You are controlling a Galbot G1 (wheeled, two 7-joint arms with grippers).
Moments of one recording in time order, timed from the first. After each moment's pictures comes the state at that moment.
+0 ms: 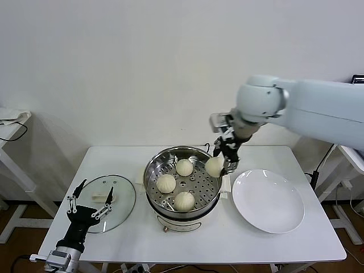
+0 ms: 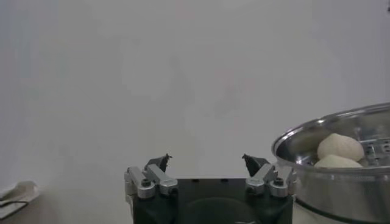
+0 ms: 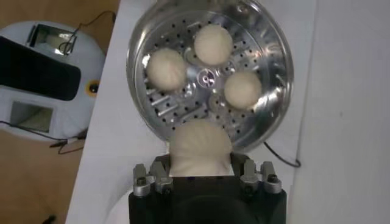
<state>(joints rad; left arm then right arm) 1.65 -1.43 -0.77 -2.16 0.07 -0.10 0.21 0.90 0.91 -1.48 1.66 0.58 -0.60 -1.08</state>
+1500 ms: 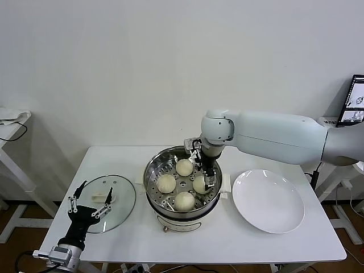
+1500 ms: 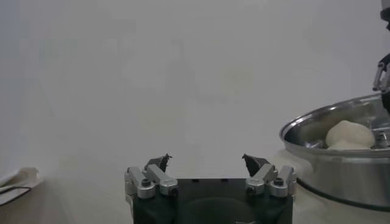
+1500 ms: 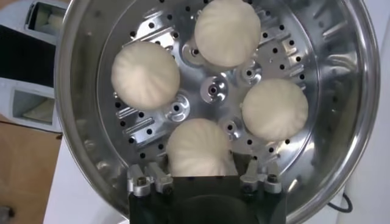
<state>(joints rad) 1.62 -1.43 -0.77 -2.09 0.06 -0.10 0.21 0.59 1.07 -1.36 1.43 0.41 -0.61 -1.10</state>
